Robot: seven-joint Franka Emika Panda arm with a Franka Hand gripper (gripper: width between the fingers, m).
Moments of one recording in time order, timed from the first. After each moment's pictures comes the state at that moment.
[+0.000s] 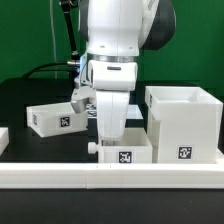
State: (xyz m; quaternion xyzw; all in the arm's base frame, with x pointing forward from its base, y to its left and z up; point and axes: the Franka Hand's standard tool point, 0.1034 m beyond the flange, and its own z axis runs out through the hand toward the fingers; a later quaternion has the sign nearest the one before) arm 0.537 -0.017 0.007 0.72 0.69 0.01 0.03
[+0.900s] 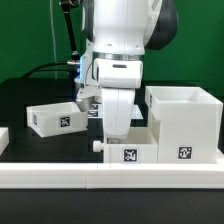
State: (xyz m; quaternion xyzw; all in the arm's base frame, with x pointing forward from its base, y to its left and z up) arm 0.535 -0.006 0.008 0.72 0.69 0.01 0.03
